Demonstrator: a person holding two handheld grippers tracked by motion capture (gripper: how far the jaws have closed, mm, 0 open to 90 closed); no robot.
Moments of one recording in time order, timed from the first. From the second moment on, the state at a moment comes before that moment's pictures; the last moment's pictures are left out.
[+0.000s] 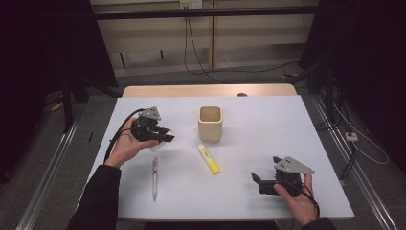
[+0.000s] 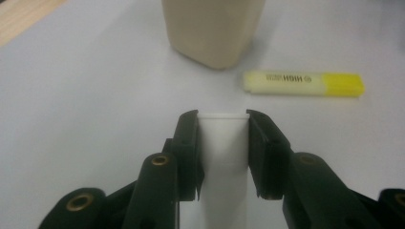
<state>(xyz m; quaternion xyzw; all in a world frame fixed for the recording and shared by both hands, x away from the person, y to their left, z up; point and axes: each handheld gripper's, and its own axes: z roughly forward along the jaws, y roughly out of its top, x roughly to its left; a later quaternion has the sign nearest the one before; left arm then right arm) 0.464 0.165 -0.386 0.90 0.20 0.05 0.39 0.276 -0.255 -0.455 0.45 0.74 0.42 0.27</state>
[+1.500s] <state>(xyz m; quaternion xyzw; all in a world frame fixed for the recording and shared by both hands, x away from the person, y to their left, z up) 0.448 0.129 -0.339 0.81 0.22 0.12 0.53 0.275 -0.256 -0.454 0.45 0.74 0.43 0.27</state>
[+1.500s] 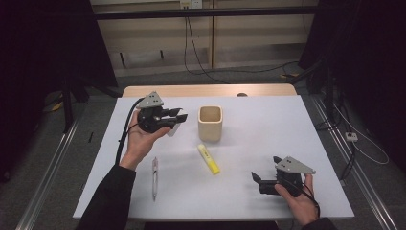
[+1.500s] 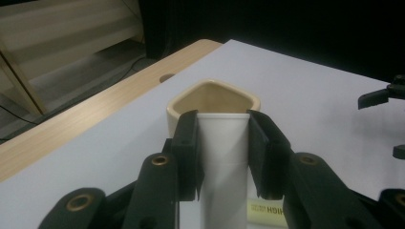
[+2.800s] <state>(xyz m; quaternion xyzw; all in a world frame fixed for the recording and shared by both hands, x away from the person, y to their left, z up) 0.470 0.051 -0.319 0.79 0.21 0.13 0.56 0.274 -0.256 -0.454 0.45 0.74 0.43 0.27</state>
